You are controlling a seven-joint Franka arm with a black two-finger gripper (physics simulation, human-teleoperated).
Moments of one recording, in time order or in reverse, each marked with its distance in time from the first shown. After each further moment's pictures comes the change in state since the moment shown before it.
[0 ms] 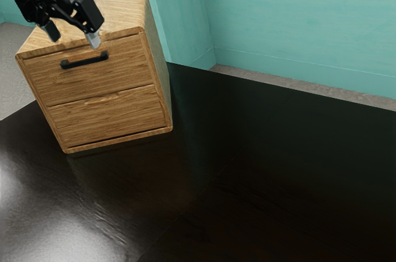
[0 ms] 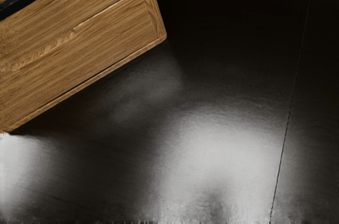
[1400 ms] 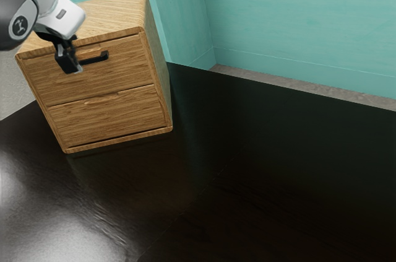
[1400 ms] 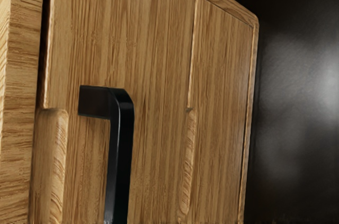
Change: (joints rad) arm 0.008 0.002 0.237 -0.437 0.132 0.698 1.078
